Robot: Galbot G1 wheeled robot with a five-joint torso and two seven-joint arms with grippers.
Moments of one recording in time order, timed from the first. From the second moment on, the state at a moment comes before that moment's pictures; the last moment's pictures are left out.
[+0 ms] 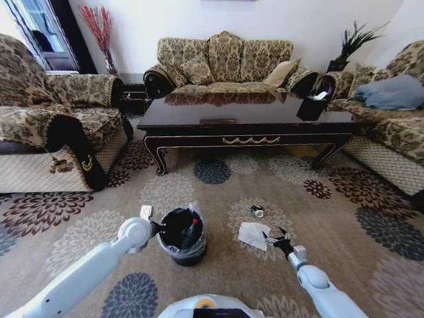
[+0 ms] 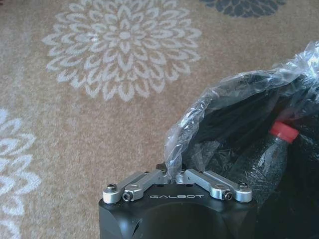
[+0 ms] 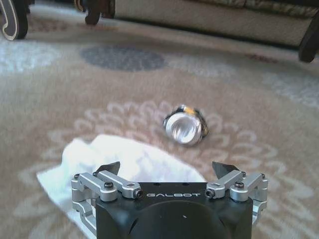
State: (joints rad) left arm 0.93 -0.72 0.04 -1.99 -1.54 0.74 -0.89; right arm -1.23 1.00 0.35 1.14 0.38 0.24 -0.19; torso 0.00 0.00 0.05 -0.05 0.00
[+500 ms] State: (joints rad) left arm 0.96 -0.71 0.03 -1.99 -1.53 0.74 -0.89; right arm -1.14 1.05 0.31 0.98 0.32 0.28 -0.22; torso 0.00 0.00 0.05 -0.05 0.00
